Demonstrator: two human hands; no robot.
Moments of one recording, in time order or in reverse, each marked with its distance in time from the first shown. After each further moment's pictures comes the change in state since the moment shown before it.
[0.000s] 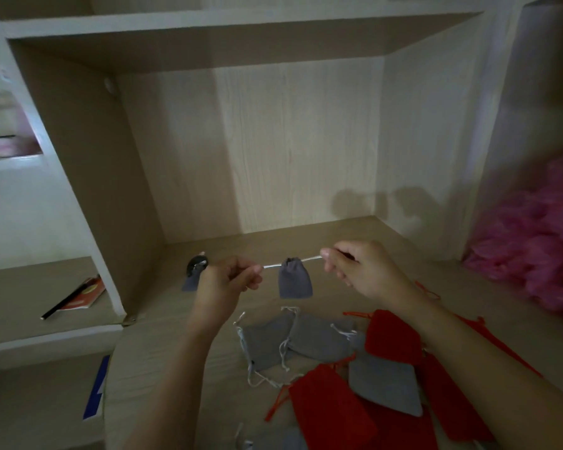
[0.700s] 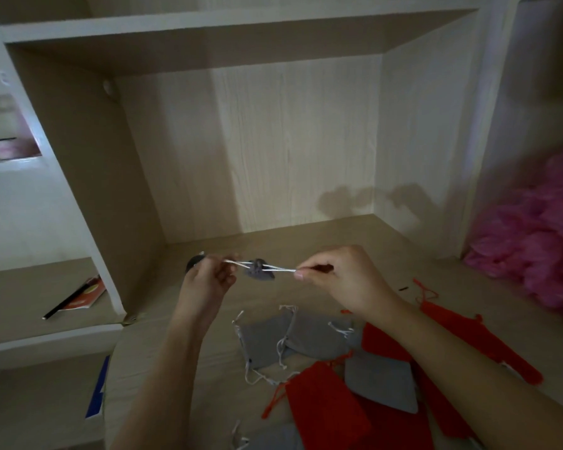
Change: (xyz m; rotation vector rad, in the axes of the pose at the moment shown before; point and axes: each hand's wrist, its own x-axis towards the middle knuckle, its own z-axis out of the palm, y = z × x) left_hand 0.003 0.002 -0.007 -0.708 0.169 -0.314; right_hand -0.012 -0.015 0.016 -0.005 -0.014 -0.207
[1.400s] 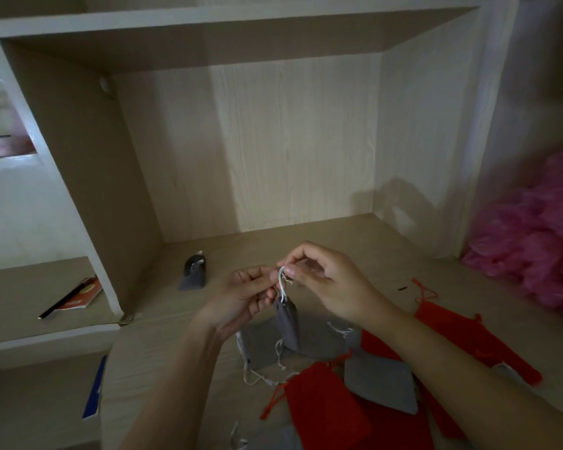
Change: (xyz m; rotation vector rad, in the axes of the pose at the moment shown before) left_hand -0.025 -0.006 0.023 0.063 -0.536 -0.260; right_hand -0.001 -0.004 0.014 0.333 -0.082 -0.011
